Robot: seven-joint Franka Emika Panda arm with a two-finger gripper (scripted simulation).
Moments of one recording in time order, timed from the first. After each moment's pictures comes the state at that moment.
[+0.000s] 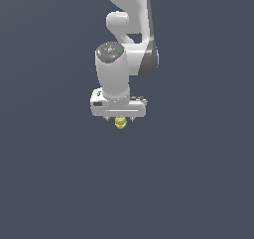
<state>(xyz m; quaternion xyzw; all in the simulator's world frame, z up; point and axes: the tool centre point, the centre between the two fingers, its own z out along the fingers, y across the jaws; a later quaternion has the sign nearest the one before) -0.006 -0.028 0.170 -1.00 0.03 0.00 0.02</state>
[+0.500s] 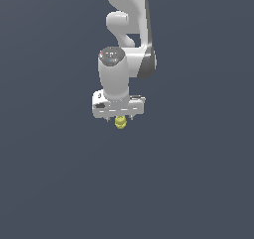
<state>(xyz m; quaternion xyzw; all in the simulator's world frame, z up) -0.024 -0.031 0.151 -1.00 -0.04 0.00 0.02</state>
